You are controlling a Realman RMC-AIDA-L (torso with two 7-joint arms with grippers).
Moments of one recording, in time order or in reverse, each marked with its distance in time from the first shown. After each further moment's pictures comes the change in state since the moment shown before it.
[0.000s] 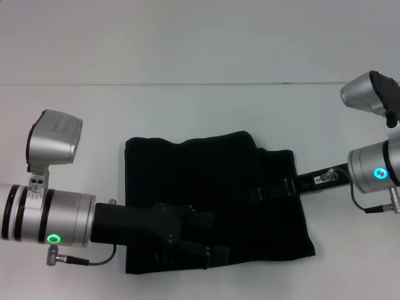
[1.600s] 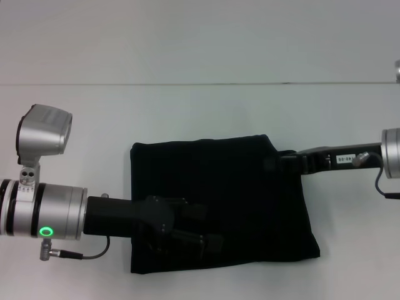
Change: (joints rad) left arm 0.001 0.016 -0.020 0.003 -0.009 0.006 -0.039; right arm -0.156 0.014 0.025 -0.256 0.211 -0.204 -0.177
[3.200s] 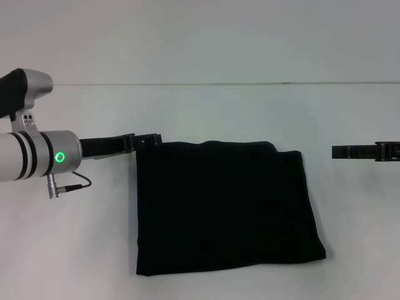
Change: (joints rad) left arm -0.085 0.003 -0.002 -0.023 0.027 -0.755 -0.588; right arm -0.054 -0.139 0.162 0.084 -0.078 0.035 -0.007
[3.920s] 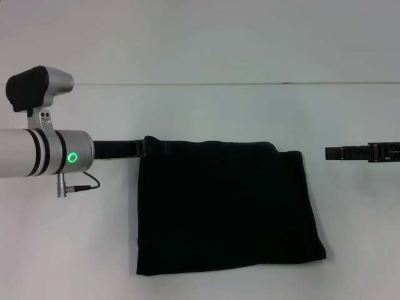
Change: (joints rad) left arm -0.022 -0.002 0.089 0.001 0.011 0.000 -0.002; right arm 0.014 0.012 -0.003 0.001 -0.014 0.004 -0.007
